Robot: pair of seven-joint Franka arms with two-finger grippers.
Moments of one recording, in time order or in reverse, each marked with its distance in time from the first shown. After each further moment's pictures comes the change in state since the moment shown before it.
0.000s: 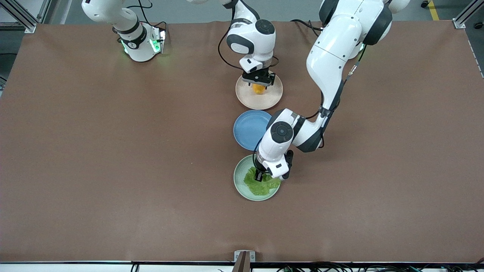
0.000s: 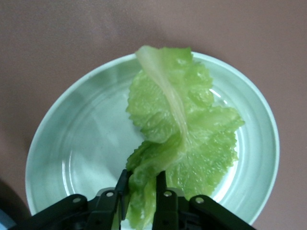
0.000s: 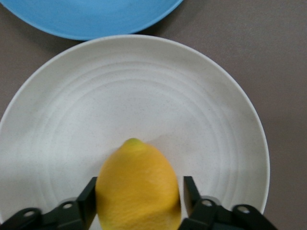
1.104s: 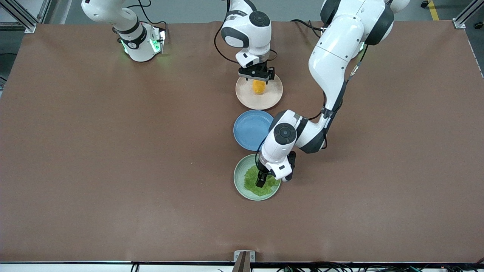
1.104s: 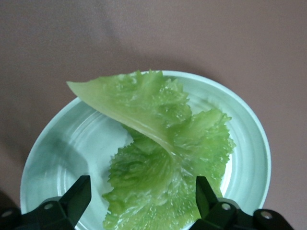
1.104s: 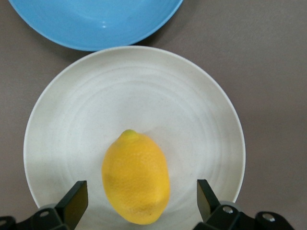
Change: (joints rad) left arm 0.013 -0.003 0.000 -0.007 0.000 0.000 -0.004; right arm -0.010 -0.092 0.008 -0.063 0.041 0.005 -0.017
